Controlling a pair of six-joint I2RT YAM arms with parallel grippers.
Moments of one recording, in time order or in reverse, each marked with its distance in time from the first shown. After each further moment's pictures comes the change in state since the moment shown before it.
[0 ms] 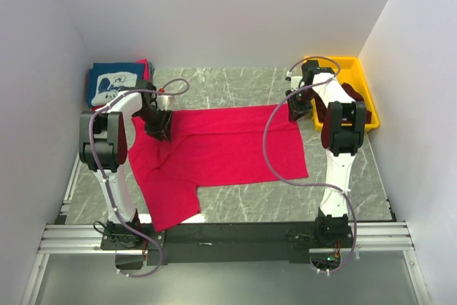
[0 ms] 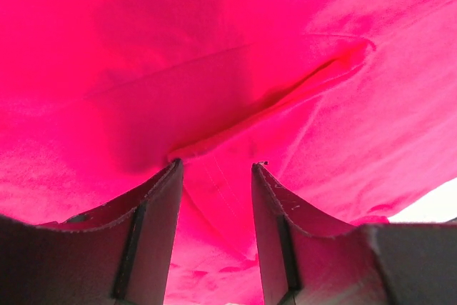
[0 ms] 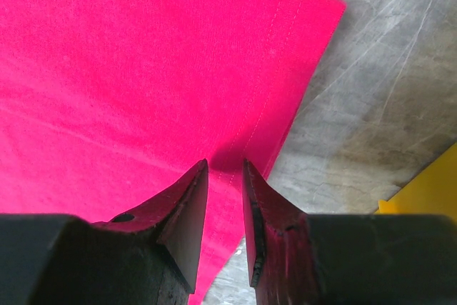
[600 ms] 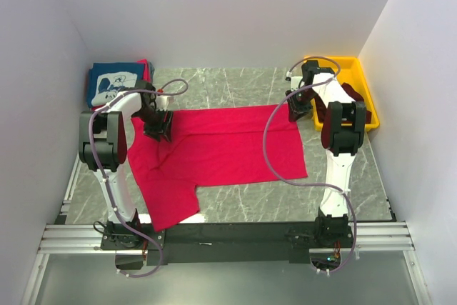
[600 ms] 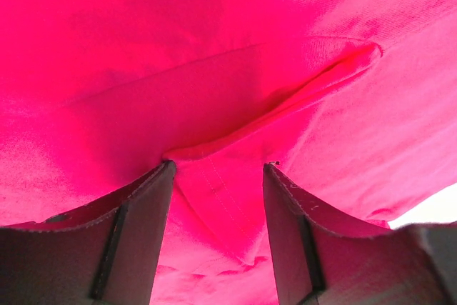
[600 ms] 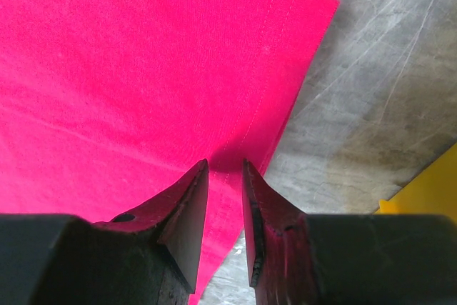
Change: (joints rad) left arm 0.007 0.010 -0.013 0.013 -0.011 -0.007; right arm 0.000 0.000 0.000 -0.002 0.000 0.000
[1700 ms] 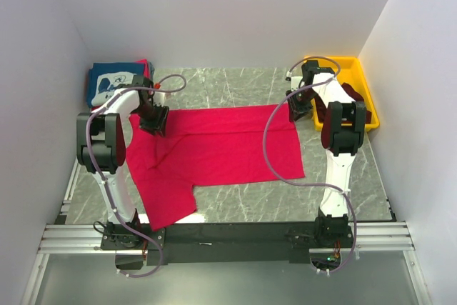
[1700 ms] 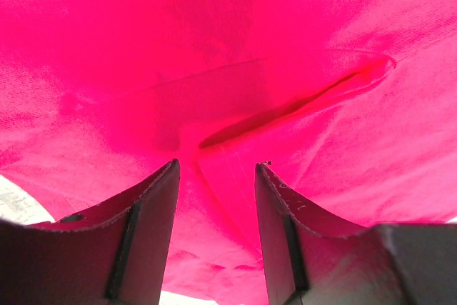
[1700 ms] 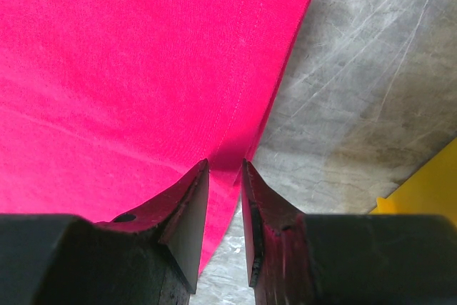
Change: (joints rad) left arm 0.001 -0.035 0.034 0.004 -0.101 0.027; right arm 0.000 0.000 0.001 -0.003 0.008 0.000
